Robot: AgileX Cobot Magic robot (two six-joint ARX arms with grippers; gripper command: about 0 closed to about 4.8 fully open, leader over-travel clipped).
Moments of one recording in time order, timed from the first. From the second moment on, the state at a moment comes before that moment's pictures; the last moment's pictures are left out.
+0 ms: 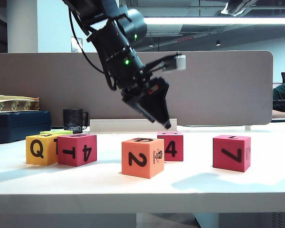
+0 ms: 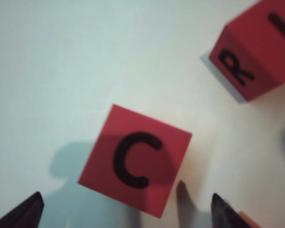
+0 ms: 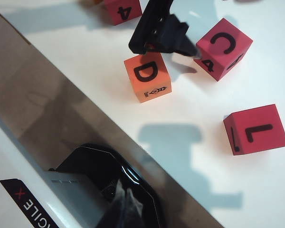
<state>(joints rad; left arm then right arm) -0.61 2.00 1.61 -0.61 0.29 0.64 0.65 1.05 1.15 -0.98 -0.18 0.00</state>
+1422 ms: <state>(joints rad) -0.64 2.12 1.64 -0.52 0.31 0.65 0.65 1.05 1.15 -1.01 -0.18 0.00</state>
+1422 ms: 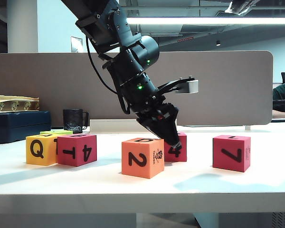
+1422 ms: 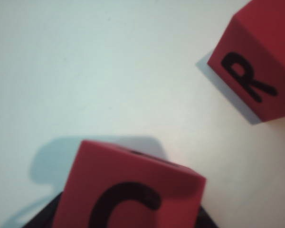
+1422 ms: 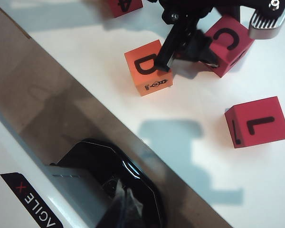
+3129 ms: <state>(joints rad) -0.56 1.95 1.73 -1.08 0.04 -0.09 0.65 1.05 1.15 -0.98 -0.18 0.00</state>
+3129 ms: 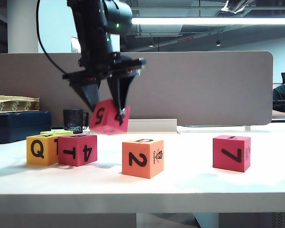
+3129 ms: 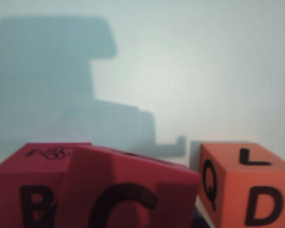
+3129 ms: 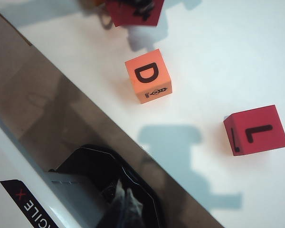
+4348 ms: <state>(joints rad) -0.58 1.95 1.56 -0.93 0.06 -0.12 0.65 1.05 1.15 -0.98 -0.18 0.00</state>
